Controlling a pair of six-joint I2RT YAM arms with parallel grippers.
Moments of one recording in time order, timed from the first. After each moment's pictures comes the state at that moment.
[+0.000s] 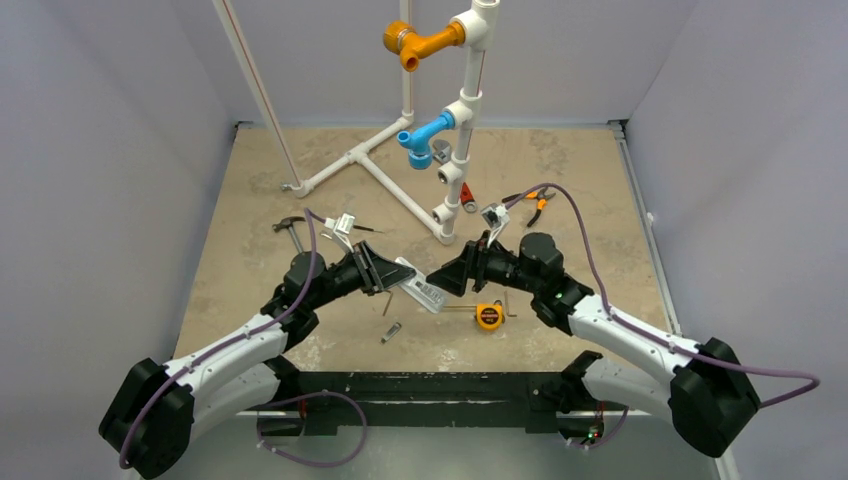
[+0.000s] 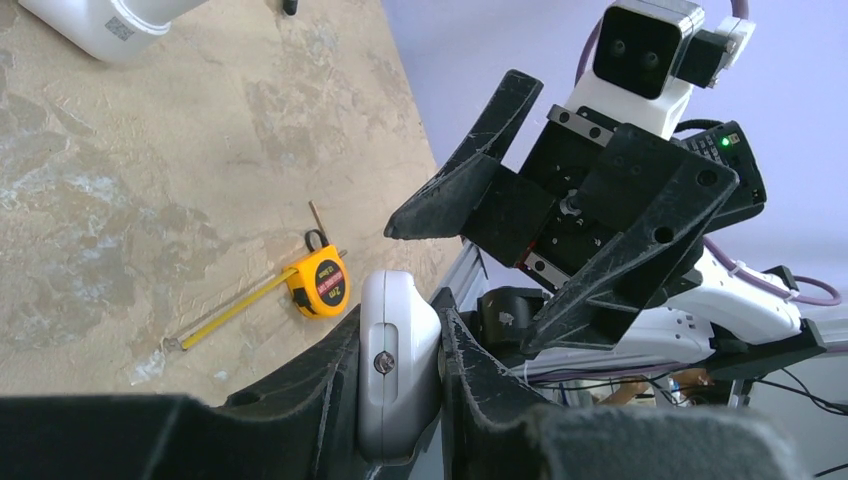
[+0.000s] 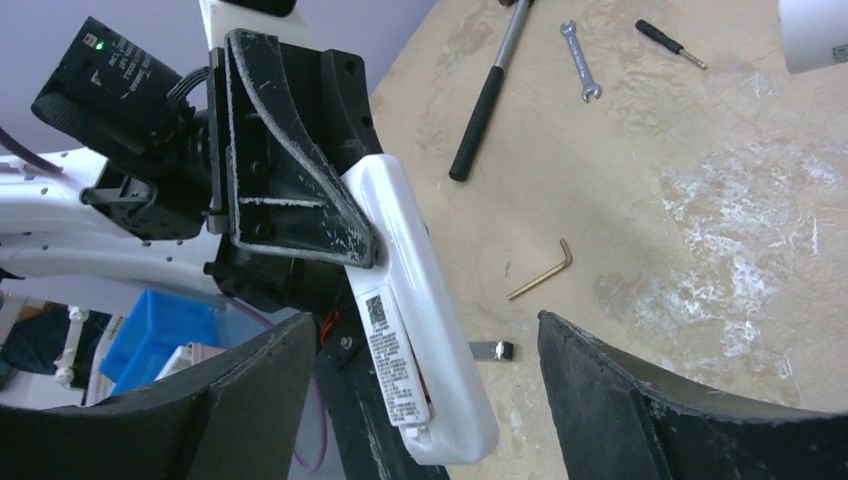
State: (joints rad) left arm -0.60 0.93 0.31 0.53 0.42 -1.07; right arm 0.67 1.06 0.51 0.38 -0.50 0.69
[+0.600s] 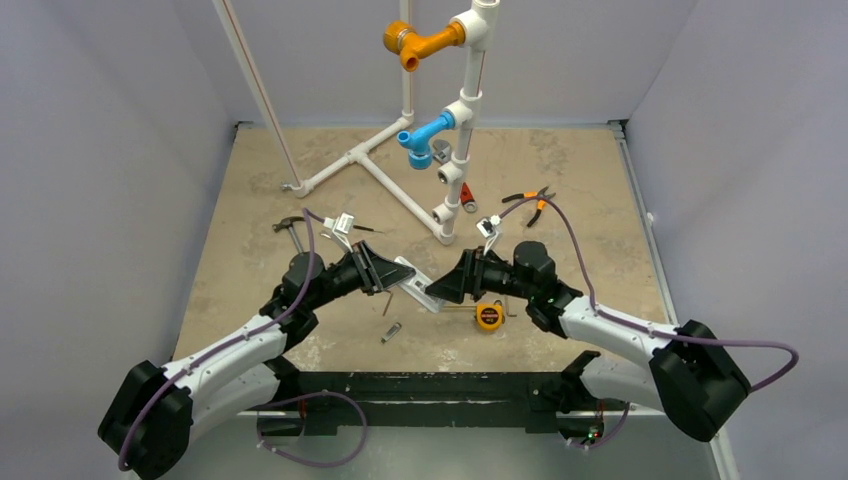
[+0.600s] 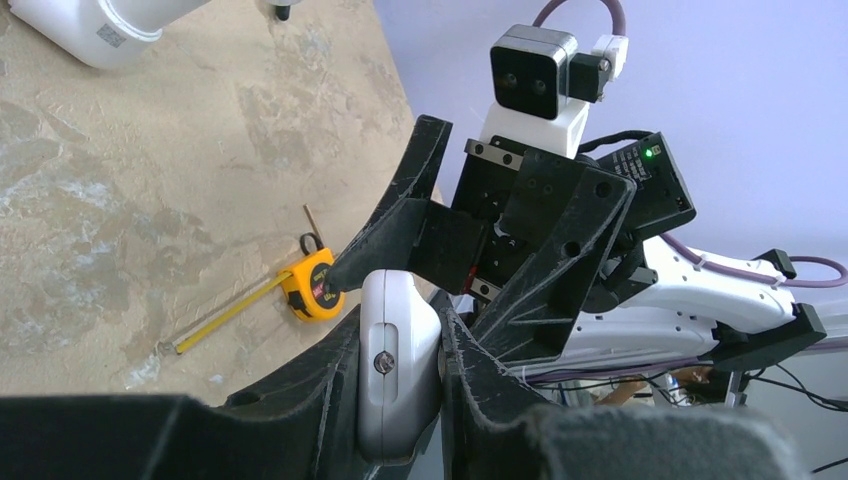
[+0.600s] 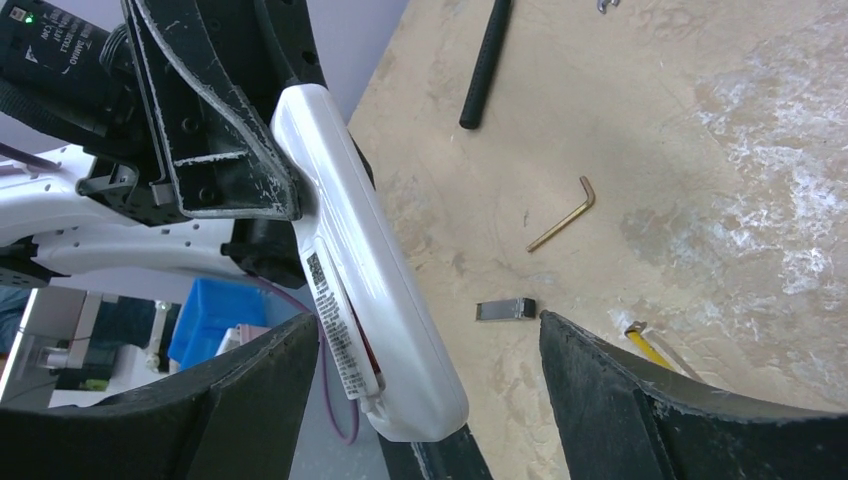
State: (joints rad) left arm -0.60 0.92 0.31 0.54 0.42 -1.07; right arm 0.67 1.13 0.40 0.51 -0.55 0.83
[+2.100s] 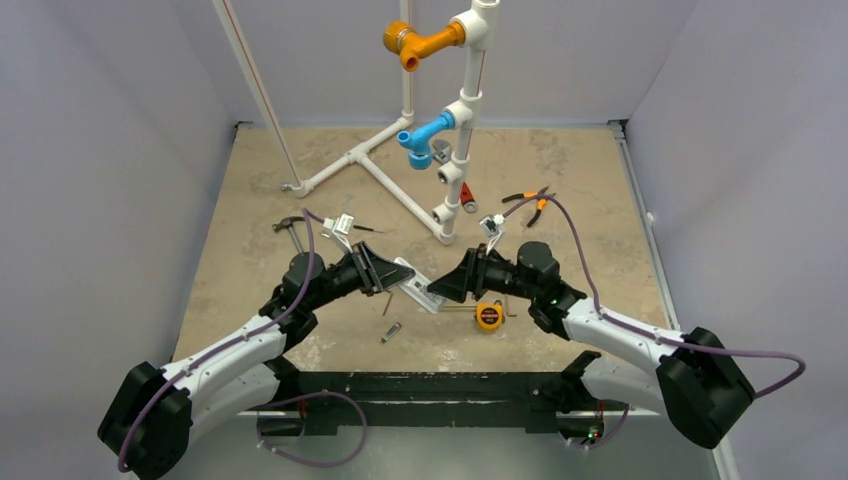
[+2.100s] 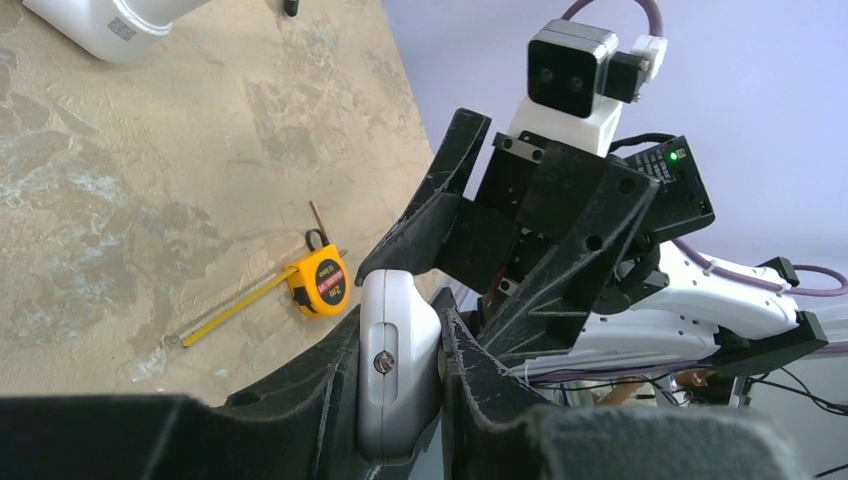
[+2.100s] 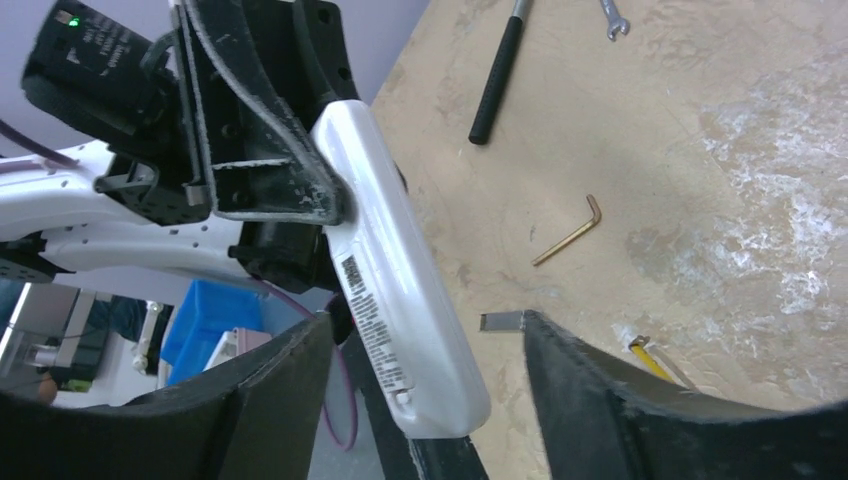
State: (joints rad) left arm -0.60 0.91 0.31 0.51 0.41 -1.07; right arm 0.67 1.11 0.41 0.52 -0.55 0.82
